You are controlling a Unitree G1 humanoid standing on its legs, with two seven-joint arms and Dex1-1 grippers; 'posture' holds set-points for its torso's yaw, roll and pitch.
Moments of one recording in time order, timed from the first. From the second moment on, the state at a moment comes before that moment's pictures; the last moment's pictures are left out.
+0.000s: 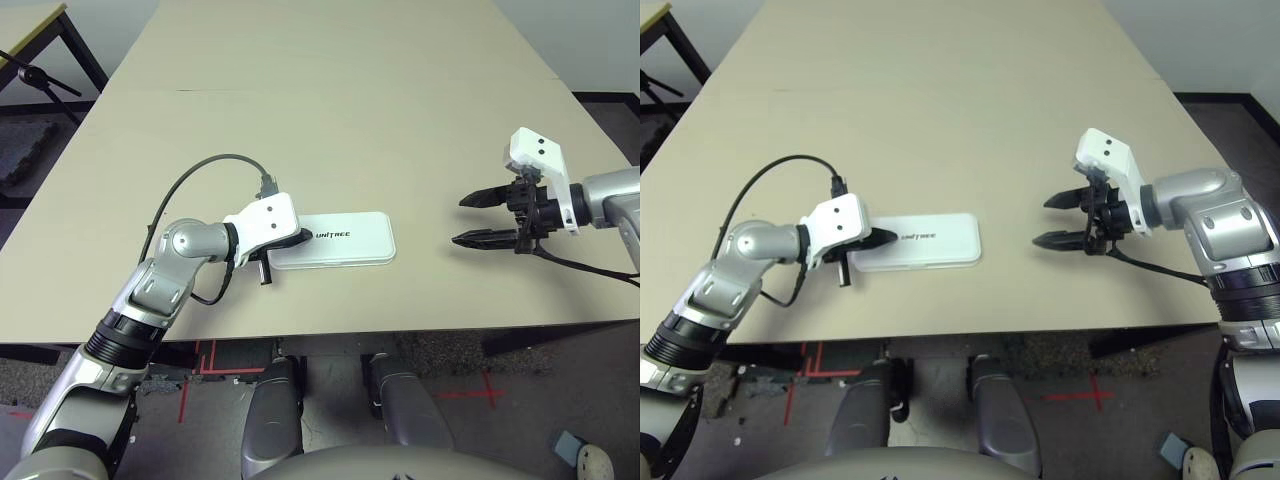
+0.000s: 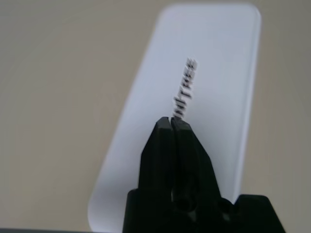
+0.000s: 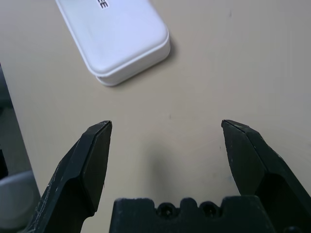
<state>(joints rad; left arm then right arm) -0.41 0.56 -0.20 -0.06 -0.07 0.21 -0.90 -0.61 -0.87 0.12 0.14 0.27 0.58 1.30</state>
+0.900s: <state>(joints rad) -0.50 0.41 0.37 0.34 -0.21 -0.01 -0.19 -0.72 -0.48 -0.35 0.71 0.24 0.04 0.25</state>
